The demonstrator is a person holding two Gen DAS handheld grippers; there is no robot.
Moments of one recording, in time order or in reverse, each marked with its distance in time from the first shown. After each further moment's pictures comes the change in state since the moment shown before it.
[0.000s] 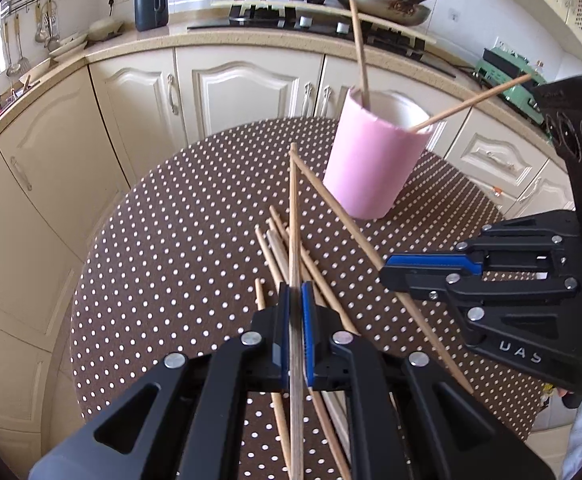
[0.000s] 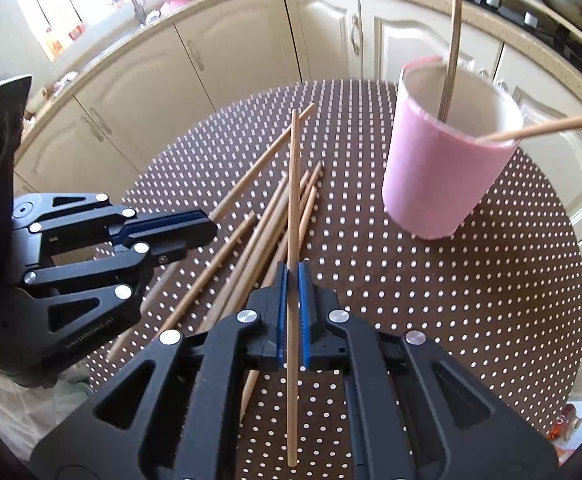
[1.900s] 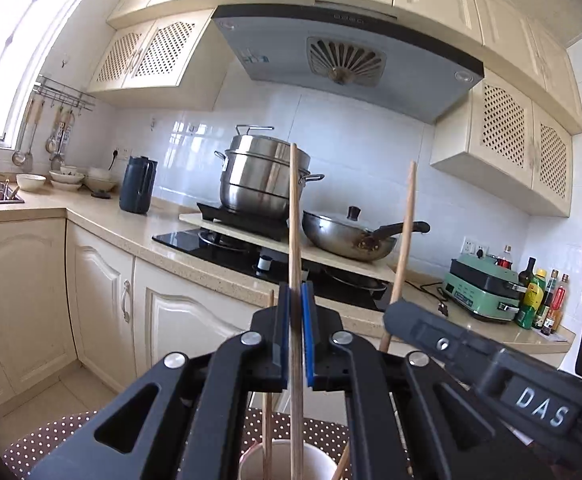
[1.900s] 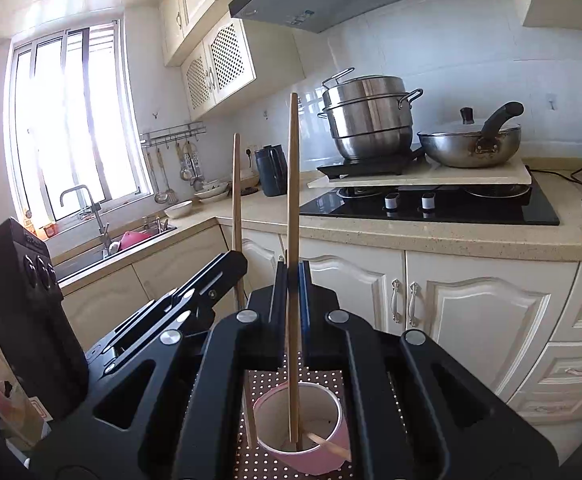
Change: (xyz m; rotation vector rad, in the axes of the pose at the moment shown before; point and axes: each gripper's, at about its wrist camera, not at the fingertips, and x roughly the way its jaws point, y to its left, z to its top) left arm -0.020 -0.066 0.149 -0.107 -0.819 -0.089; right arm -0.134 -0.085 0.078 0.163 -0.796 -0.131
